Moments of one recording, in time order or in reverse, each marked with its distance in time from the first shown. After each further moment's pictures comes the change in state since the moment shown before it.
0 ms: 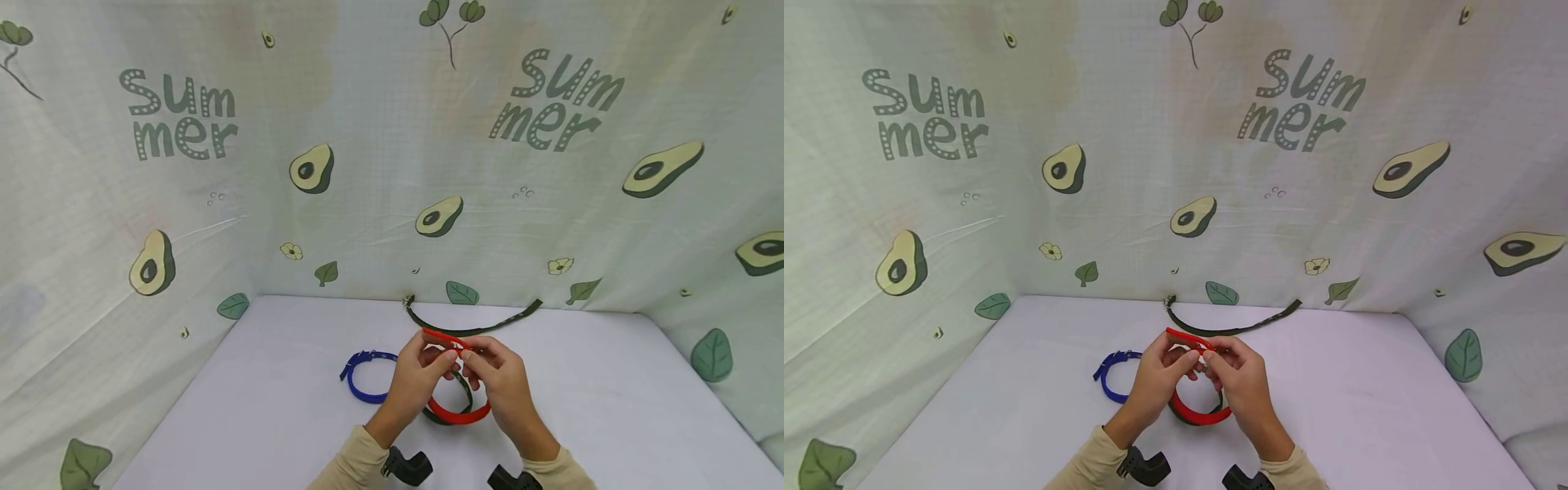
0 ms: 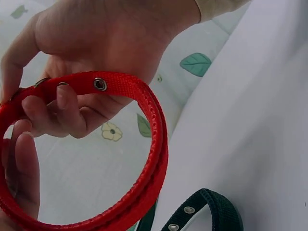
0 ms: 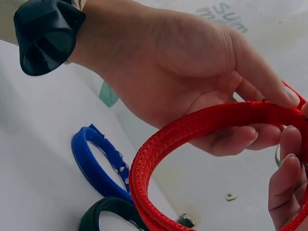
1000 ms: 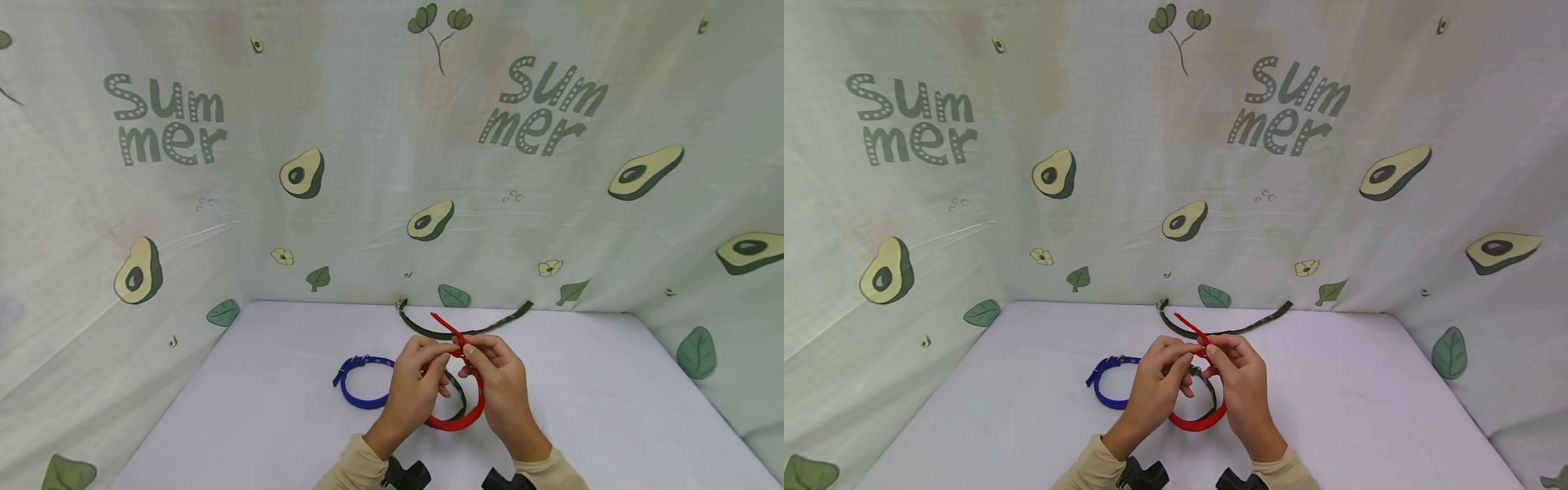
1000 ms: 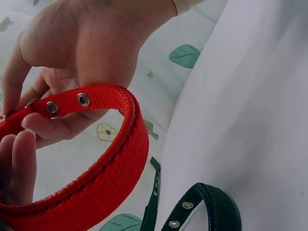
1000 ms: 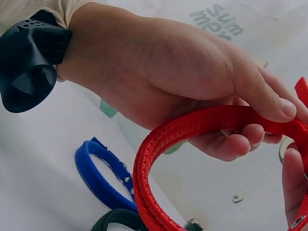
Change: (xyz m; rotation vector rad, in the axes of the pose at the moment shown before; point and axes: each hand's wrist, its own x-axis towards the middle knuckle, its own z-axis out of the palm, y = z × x) left_hand -0.010 0.028 0.016 0.288 0.054 0.141; right_hand -0.001 0.001 0.002 0.140 0.166 0.021
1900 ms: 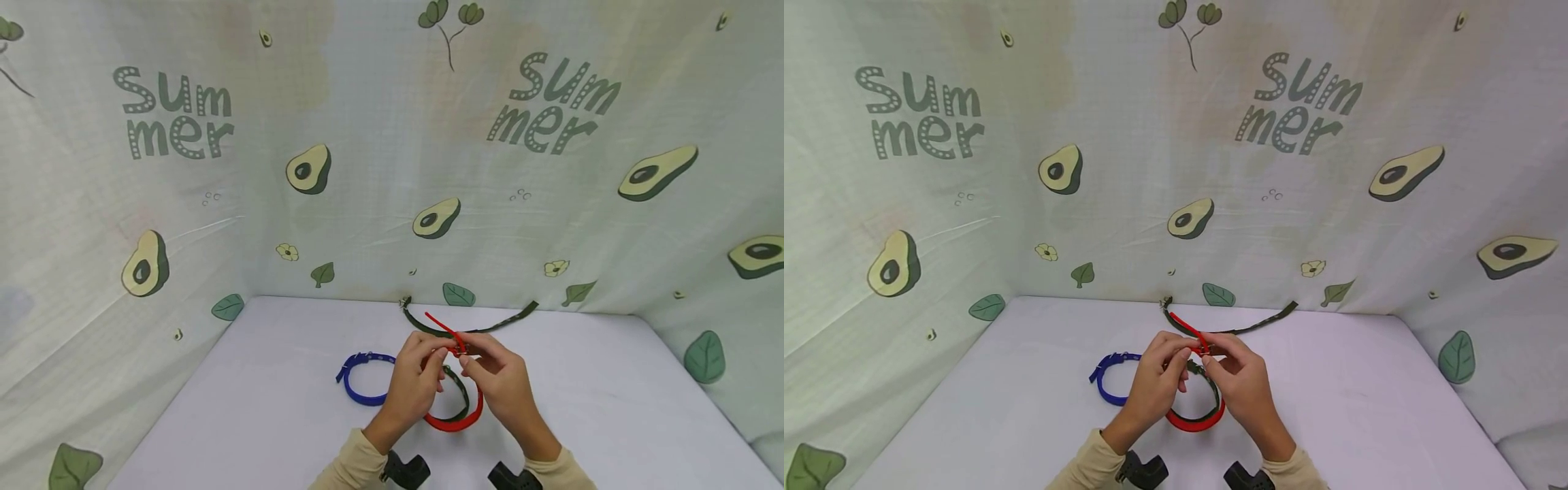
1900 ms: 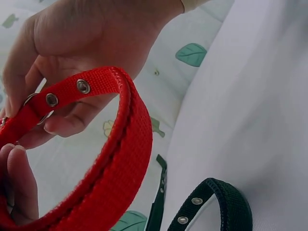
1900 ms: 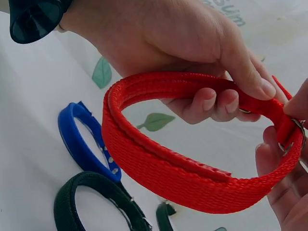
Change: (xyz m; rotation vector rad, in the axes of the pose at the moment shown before) left_hand 0.003 0.006 -0.008 0.040 0.011 -0.016; right_hand 0.006 0.002 -0.013 -0.241 -0.287 -0.314
